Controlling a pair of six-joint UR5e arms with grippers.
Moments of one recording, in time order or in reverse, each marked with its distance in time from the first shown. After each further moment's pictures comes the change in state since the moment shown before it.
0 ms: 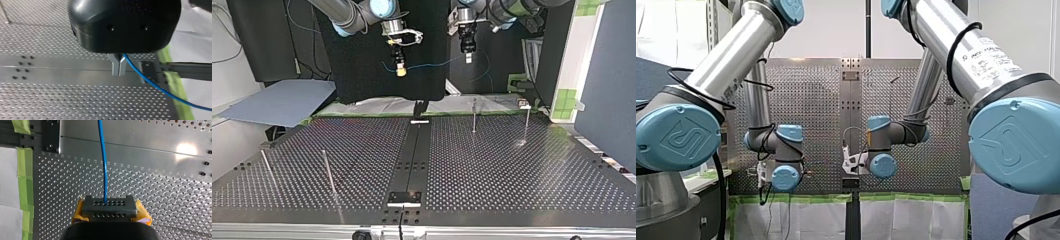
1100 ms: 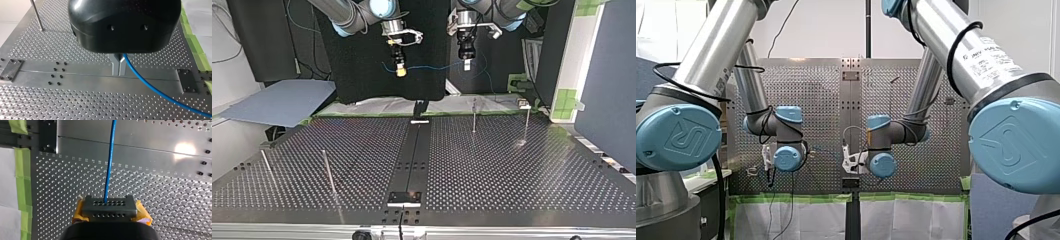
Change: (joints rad) left arm 0.017 0.198 0.002 -0.094 0.063 -0.035; right arm 0.000 -0.003 0.000 0.000 0.000 0.000
